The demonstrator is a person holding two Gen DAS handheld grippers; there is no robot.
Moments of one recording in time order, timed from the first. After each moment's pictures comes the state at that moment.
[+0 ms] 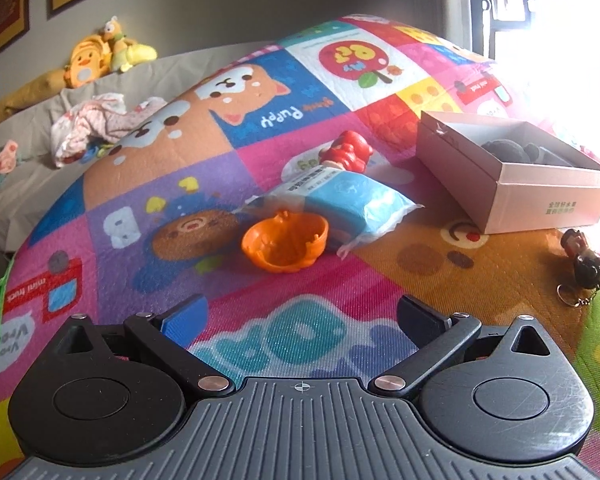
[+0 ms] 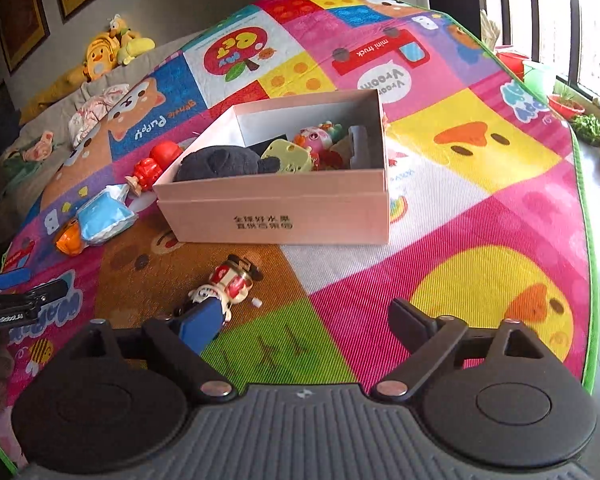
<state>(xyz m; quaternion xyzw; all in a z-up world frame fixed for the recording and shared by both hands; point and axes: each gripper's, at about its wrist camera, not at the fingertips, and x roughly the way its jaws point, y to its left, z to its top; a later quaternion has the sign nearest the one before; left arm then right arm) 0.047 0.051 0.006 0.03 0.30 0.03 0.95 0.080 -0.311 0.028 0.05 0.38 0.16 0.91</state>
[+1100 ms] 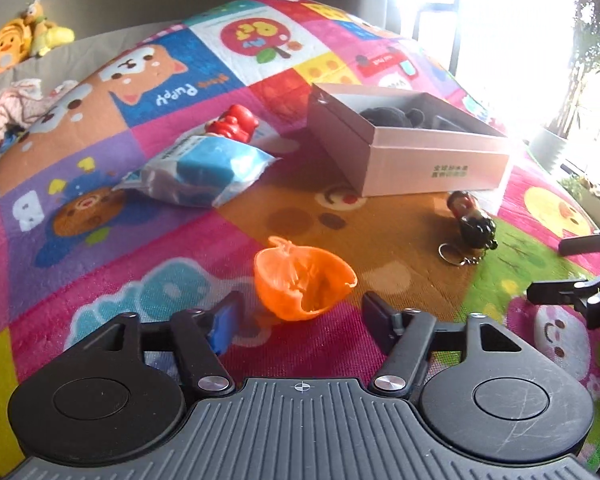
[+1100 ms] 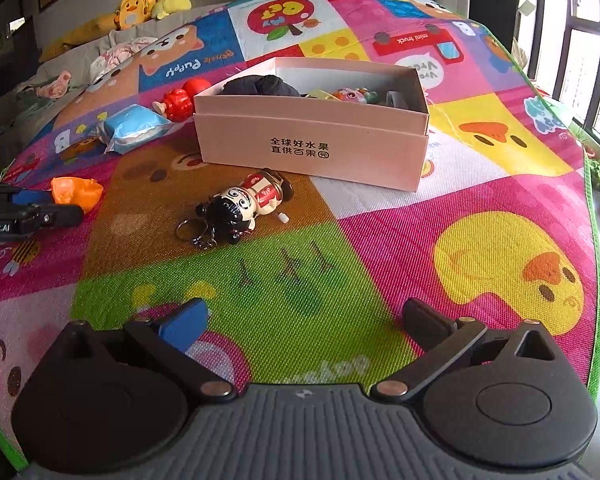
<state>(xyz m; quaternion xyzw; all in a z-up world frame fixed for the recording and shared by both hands) 0.027 0.009 0.001 0.02 0.33 -0.10 0.94 0.049 -0.280 0.000 -0.05 0.37 0.16 0.91</state>
